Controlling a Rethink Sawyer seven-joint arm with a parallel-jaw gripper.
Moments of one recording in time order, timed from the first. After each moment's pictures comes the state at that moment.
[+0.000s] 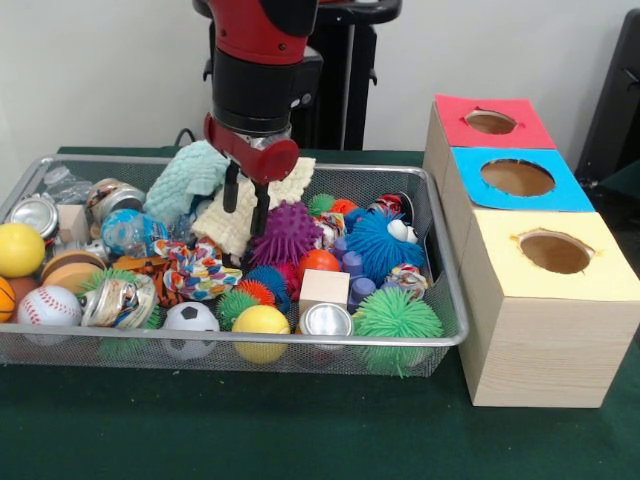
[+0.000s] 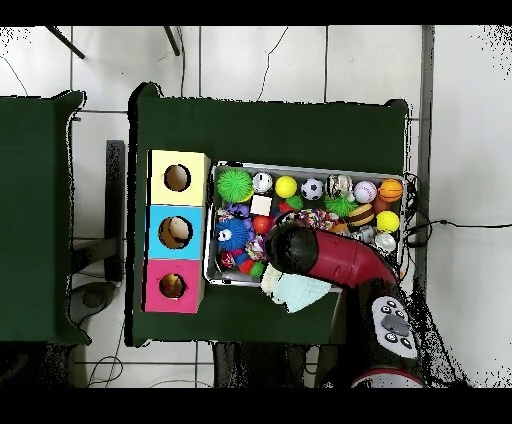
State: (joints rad) arm -0.29 -0.57 -0.12 1.72 -0.07 0.33 2.39
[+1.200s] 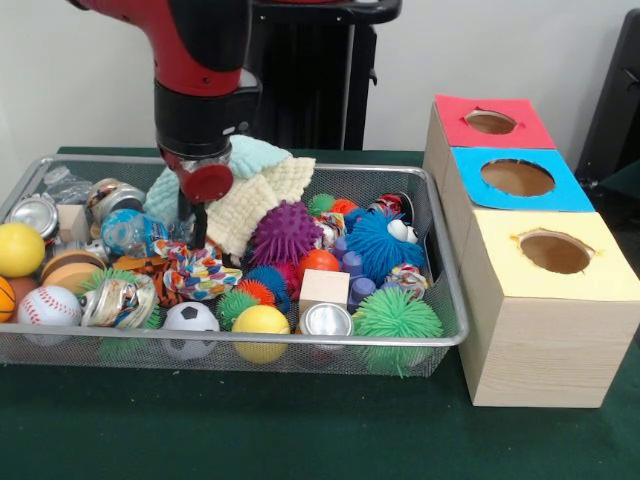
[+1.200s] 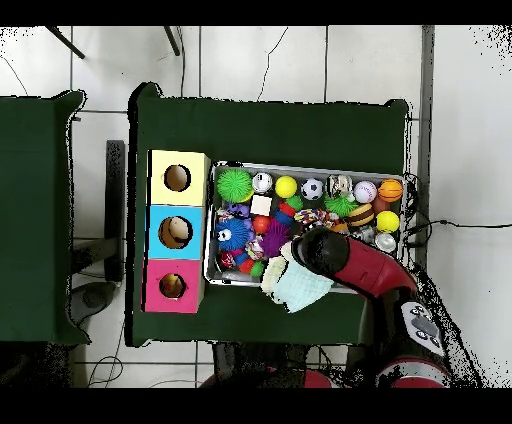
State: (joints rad) arm -0.38 -0.47 -0.16 1.69 0.01 0.33 2.40
